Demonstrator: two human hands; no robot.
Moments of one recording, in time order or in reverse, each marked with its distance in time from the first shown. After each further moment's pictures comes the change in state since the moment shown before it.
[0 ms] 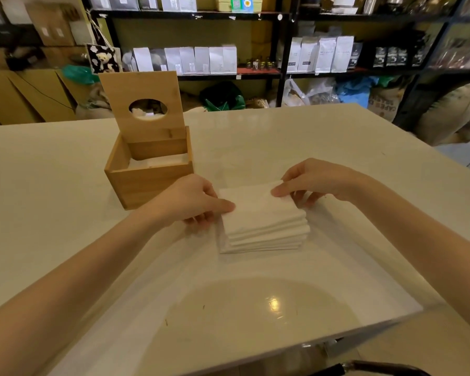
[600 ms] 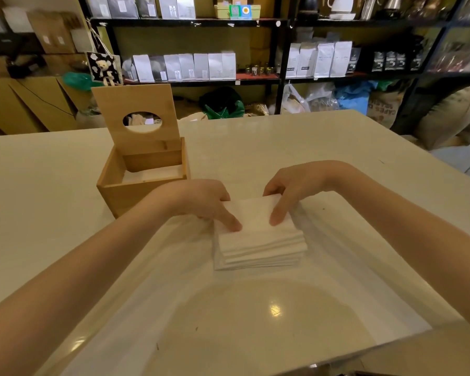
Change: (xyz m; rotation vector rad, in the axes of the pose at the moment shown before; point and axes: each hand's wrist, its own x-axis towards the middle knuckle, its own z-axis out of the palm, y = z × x) left_hand 0.016 0.040 -0.008 0.454 -0.276 0.060; right_hand 0.010 -0.034 -0.010 -0.459 -0.320 -0.122
